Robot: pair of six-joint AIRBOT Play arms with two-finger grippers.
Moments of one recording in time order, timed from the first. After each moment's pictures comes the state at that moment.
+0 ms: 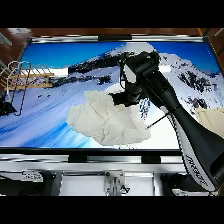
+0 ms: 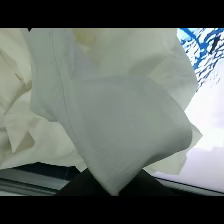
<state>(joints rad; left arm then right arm) 0.70 -1.62 1.39 1.37 -1.11 -1.04 0.64 -1.54 1.77 -1.65 1.66 1.91</state>
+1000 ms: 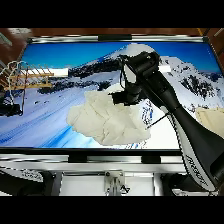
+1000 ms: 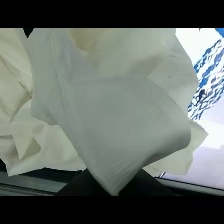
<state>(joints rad) 0.70 -1.75 1.39 1.22 -1.02 -0.90 0.64 -1.54 1.77 -1.65 1.65 1.96</state>
